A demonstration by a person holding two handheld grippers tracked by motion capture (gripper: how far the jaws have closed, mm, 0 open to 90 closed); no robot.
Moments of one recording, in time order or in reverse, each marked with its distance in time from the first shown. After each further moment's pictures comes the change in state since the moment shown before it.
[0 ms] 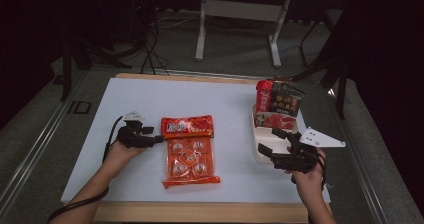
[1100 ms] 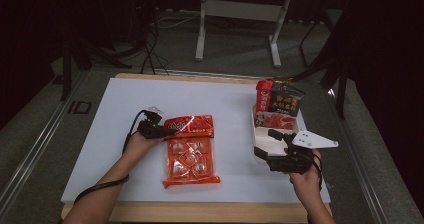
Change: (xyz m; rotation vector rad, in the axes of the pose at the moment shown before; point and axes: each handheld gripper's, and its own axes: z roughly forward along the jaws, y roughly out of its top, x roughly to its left) left arm -0.001 0.025 0.064 0.107 -0.050 -0.004; right arm 0.005 -0.003 0.008 0.059 0.005 -0.051
